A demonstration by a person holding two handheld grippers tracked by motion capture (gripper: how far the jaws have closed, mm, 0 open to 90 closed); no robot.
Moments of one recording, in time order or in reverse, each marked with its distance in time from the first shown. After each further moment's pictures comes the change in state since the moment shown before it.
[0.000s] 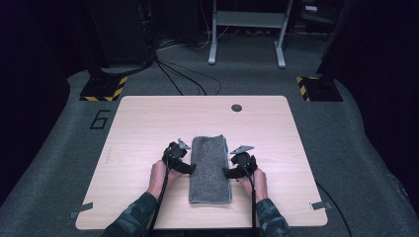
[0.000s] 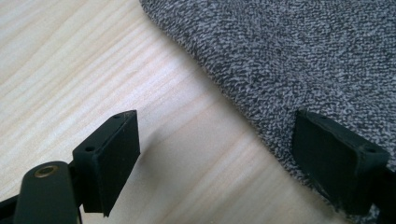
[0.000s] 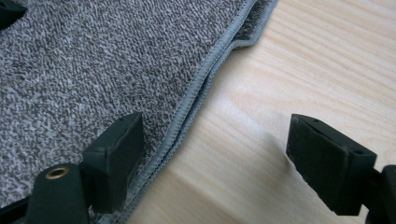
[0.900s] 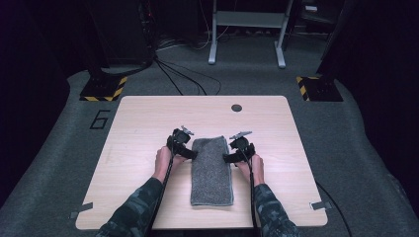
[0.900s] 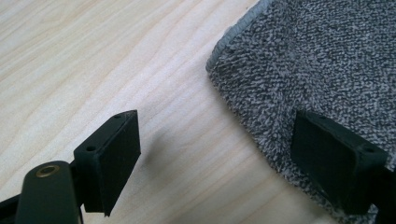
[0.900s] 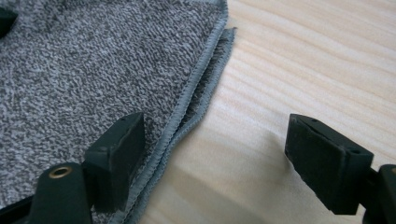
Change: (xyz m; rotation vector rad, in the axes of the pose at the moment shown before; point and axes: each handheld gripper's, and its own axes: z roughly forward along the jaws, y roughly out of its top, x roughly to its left) left arm 0.029 0.041 0.025 0.026 0.030 -0.026; right arm -0.029 0.038 0.029 0.024 -0.027 0.057
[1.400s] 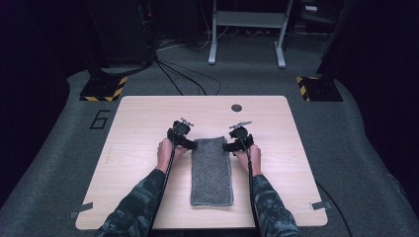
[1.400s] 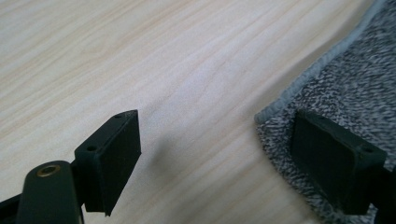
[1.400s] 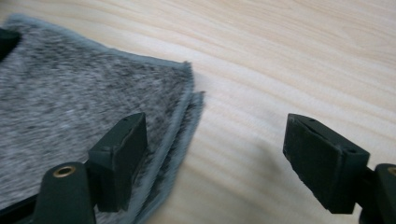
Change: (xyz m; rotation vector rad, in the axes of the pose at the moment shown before) left arm 0.020 0.022 0.017 -0.004 0.062 -0.045; right arm -0.017 0.030 0.018 -0.034 -0.011 0.051
